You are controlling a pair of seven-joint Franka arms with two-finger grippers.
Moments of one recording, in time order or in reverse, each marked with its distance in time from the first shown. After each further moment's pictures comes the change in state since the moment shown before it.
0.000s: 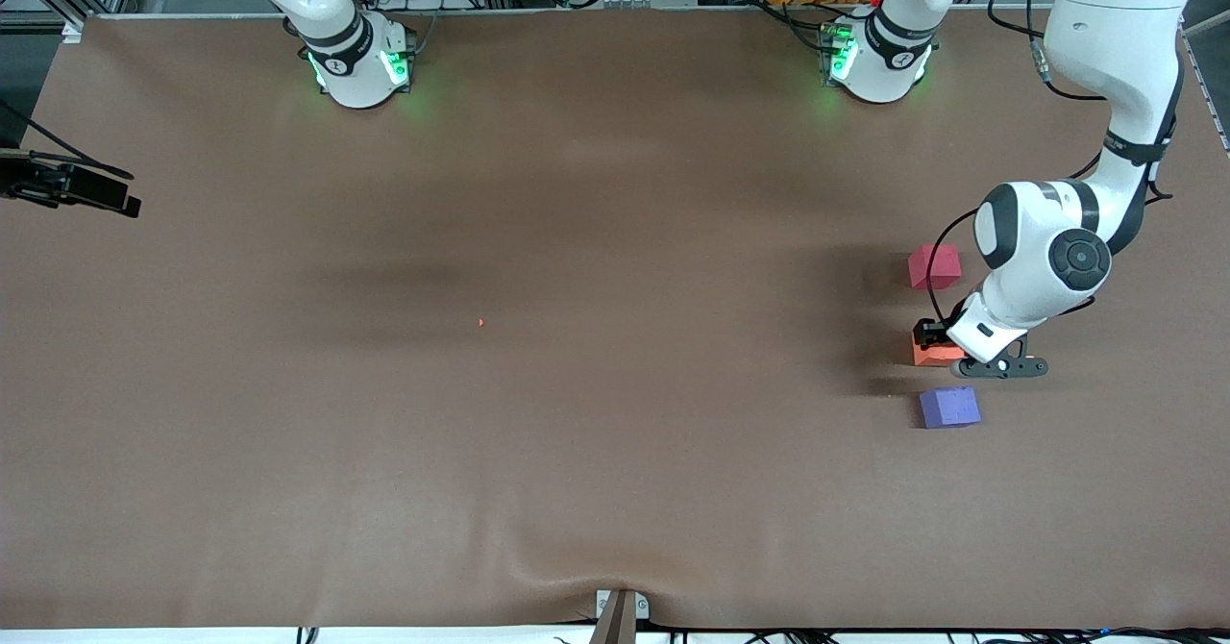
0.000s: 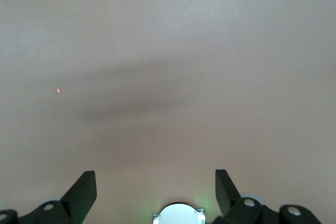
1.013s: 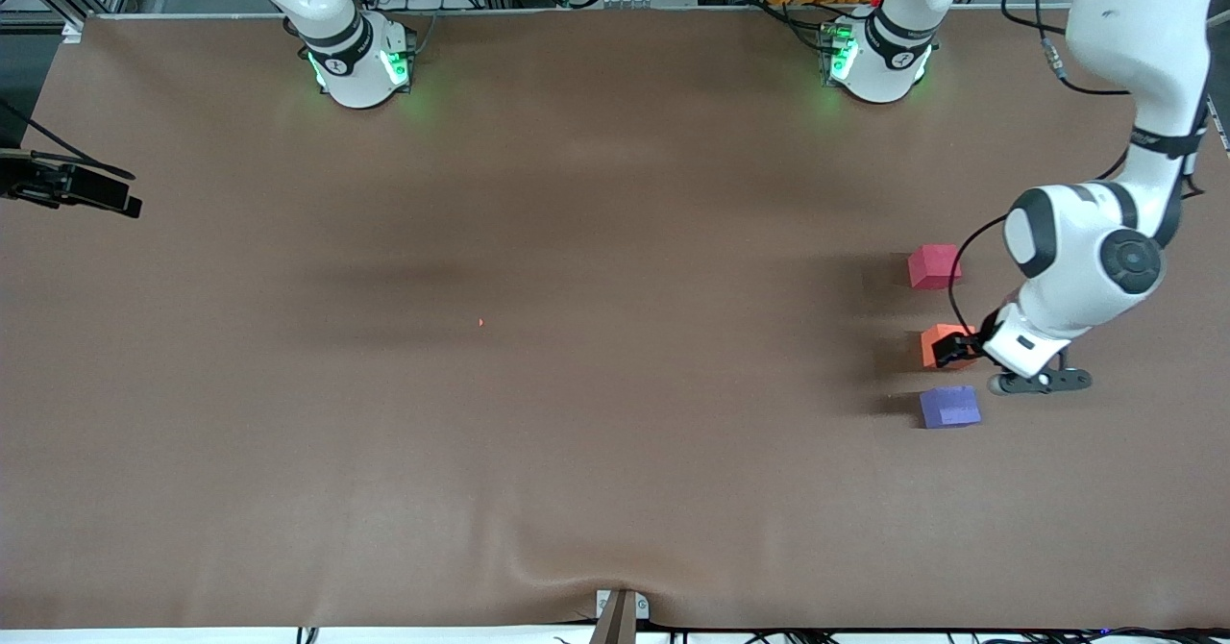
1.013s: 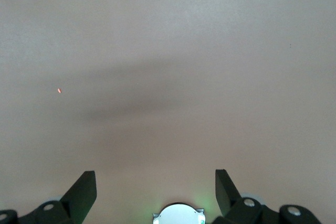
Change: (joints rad) left arm 0.034 -0.038 0.001 0.136 -0.055 -0.105 0.005; right arm 0.002 0.000 0.000 0.000 0.000 0.001 0.000
